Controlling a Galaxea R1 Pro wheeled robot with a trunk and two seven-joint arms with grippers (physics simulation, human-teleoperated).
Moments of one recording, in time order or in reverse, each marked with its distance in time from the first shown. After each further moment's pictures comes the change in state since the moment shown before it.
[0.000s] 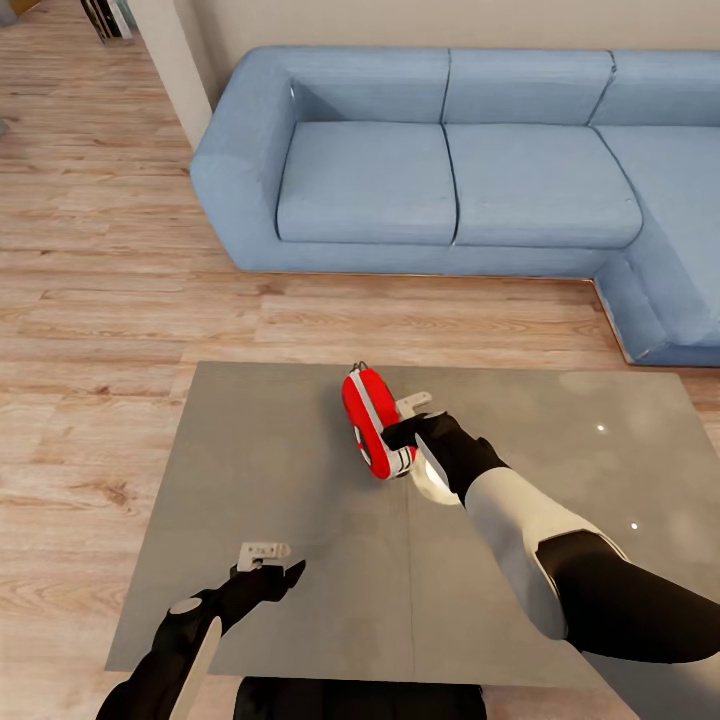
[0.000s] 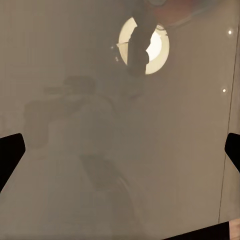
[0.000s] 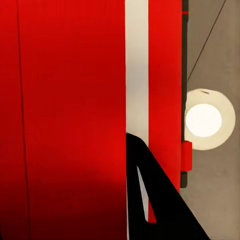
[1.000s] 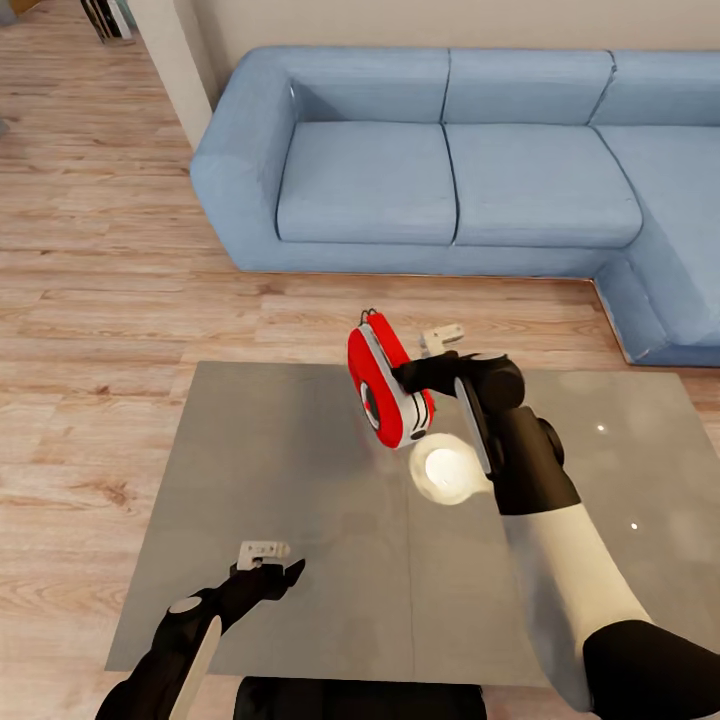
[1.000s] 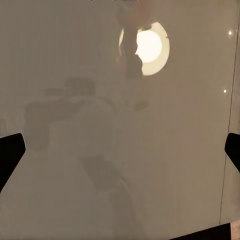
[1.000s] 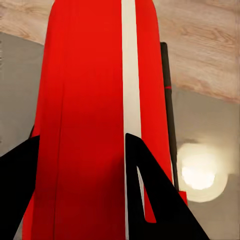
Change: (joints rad) left arm 0.000 0.000 0.000 -0.007 -0.004 0.000 0.000; right arm 0.182 -0.056 0.006 -1.001 0.010 0.547 0.145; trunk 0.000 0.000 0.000
